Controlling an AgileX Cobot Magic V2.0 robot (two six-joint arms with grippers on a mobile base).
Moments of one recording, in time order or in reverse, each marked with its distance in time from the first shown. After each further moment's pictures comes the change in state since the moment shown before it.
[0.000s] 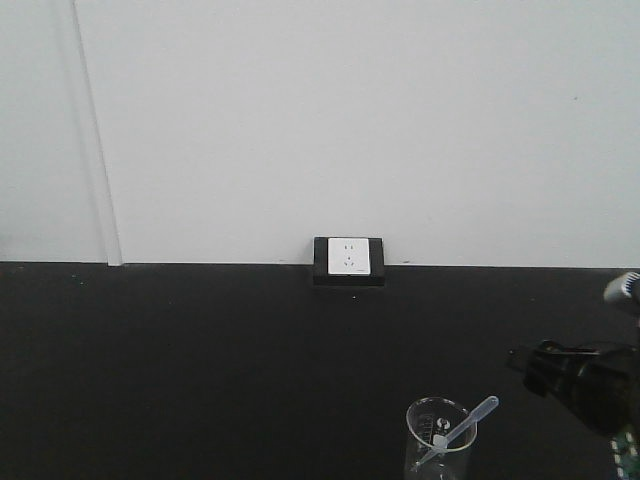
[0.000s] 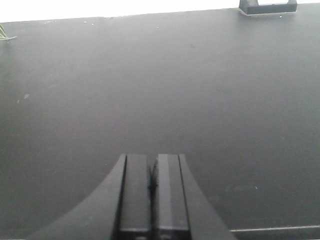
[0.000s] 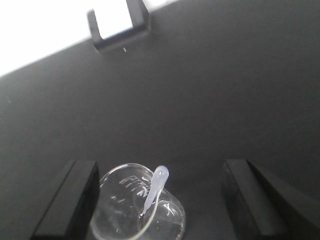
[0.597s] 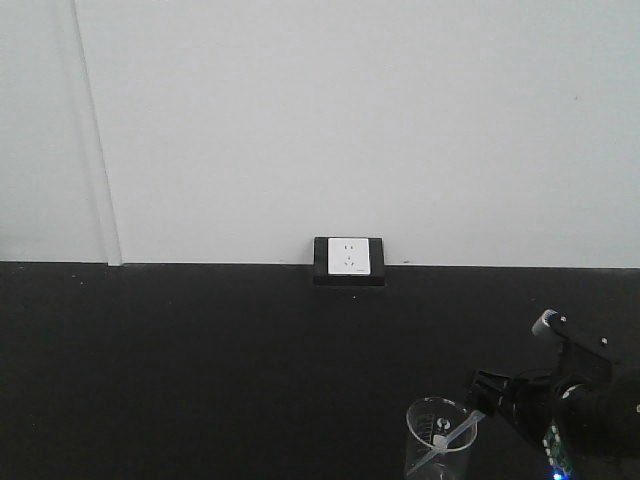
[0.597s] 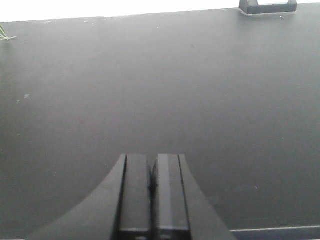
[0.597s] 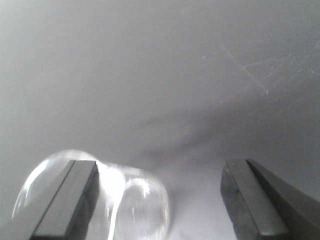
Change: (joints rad) left arm 0.000 0.000 0.000 0.000 0.000 0.000; right arm 0.000 0.341 -0.129 0.090 0.026 0.000
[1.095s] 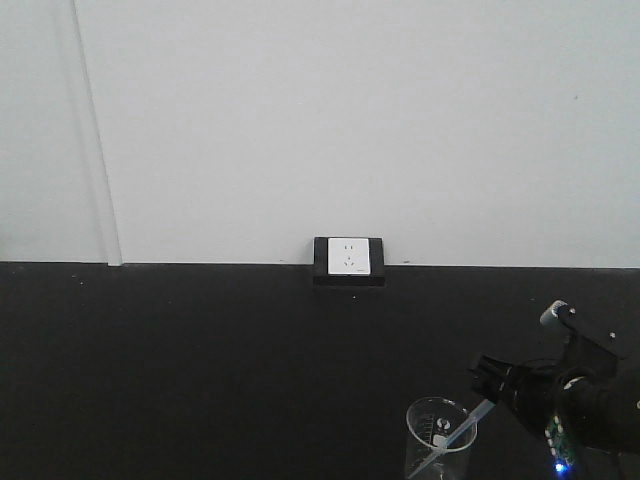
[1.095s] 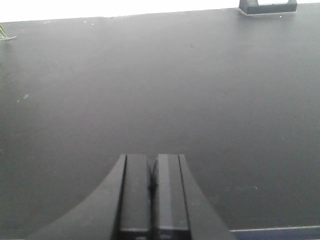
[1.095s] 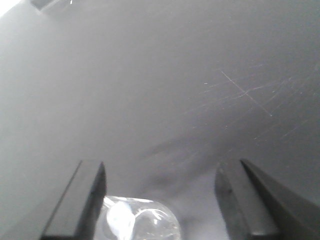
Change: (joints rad) left arm 0.000 0.000 0.000 0.000 0.000 0.000; right arm 0.009 0.000 -0.003 0.057 -0.062 0.000
